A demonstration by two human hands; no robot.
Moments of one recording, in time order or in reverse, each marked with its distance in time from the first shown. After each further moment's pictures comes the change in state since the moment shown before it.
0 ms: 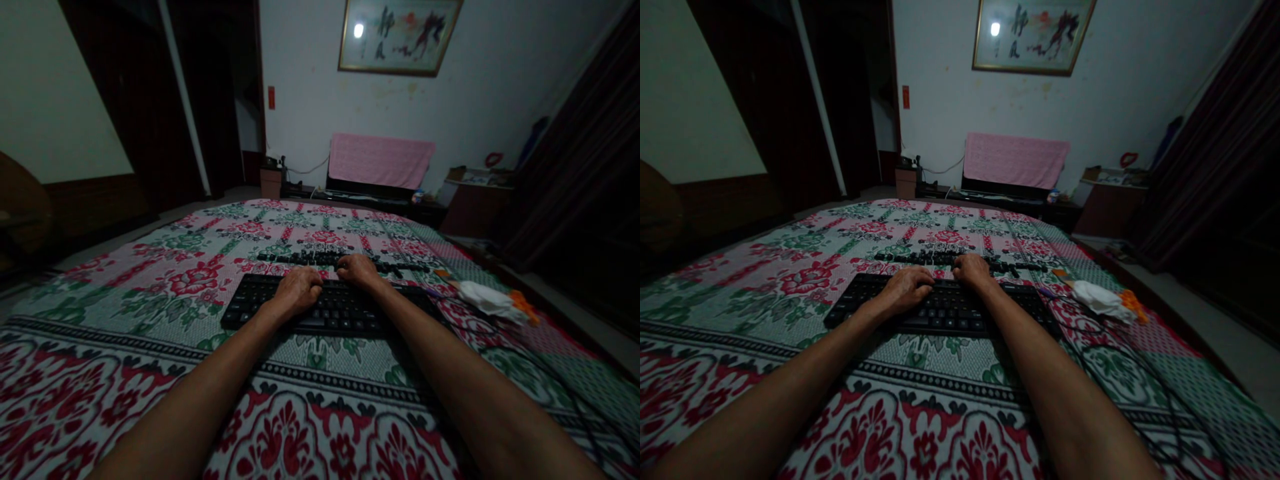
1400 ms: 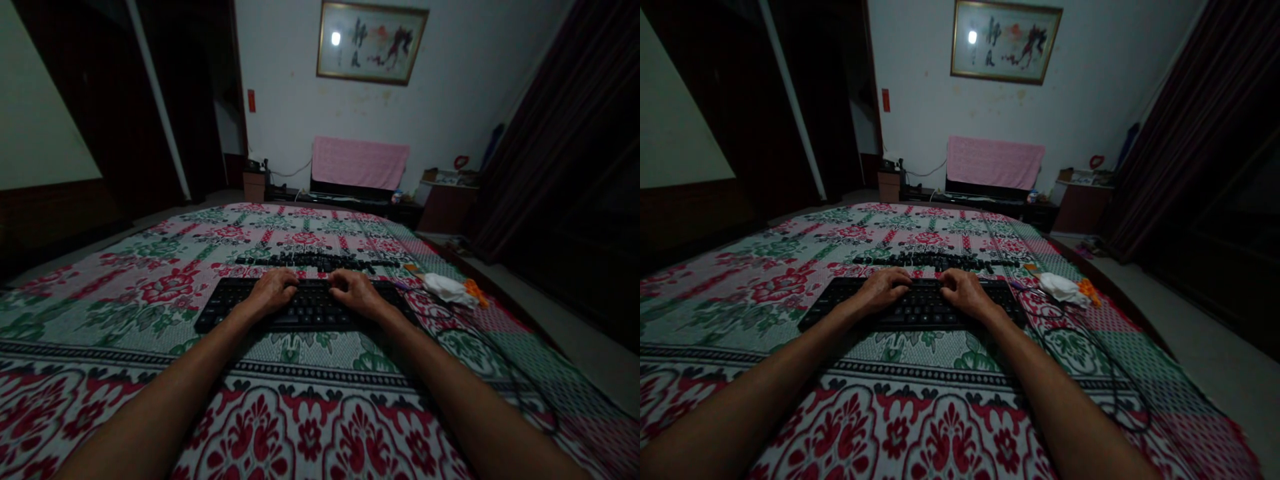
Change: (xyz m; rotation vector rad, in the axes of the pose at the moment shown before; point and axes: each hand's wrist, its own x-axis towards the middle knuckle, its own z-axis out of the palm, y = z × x) left_hand -0.002 0.000 -0.005 0.077 -0.031 0.064; right_hand -0.086 0.018 -0.019 0.520 0.175 -0.288
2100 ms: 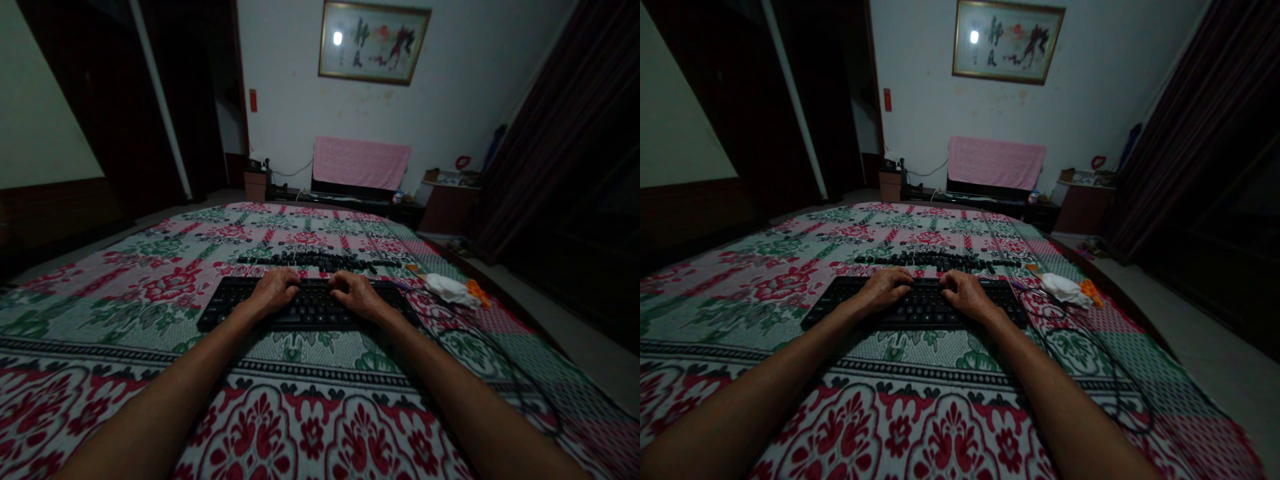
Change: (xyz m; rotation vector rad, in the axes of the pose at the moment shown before) left_hand 0.000 0.000 0.001 0.012 0.021 0.017; right_hand -0.002 0.002 0.004 0.012 -0.015 -0.003
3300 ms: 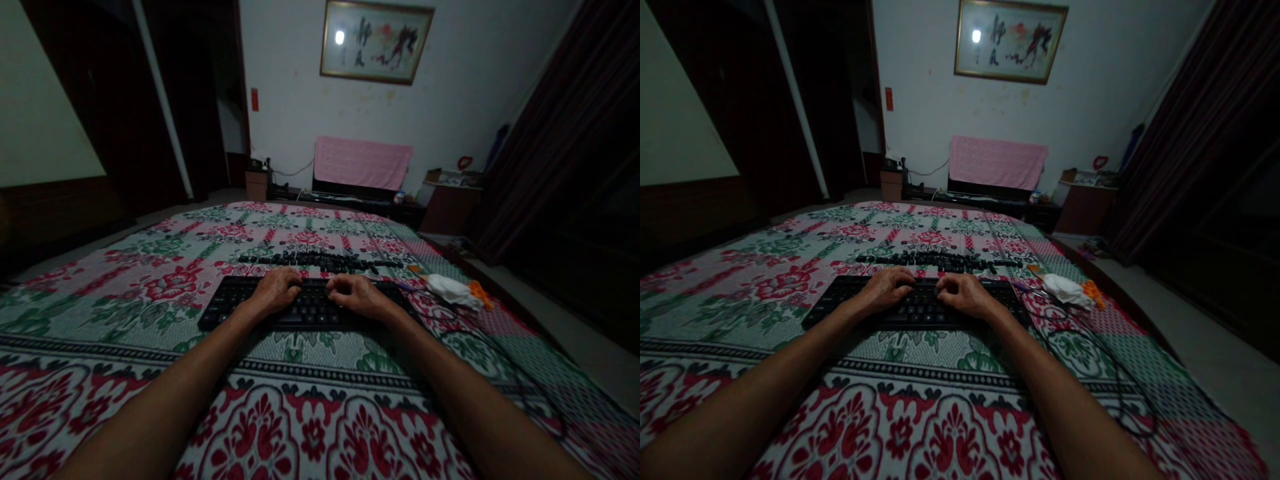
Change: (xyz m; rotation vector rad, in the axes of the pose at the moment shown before) left_hand -0.001 0.001 0.001 0.001 0.010 -0.004; right_hand 0.000 -0.013 -0.008 0.186 -0.172 0.057
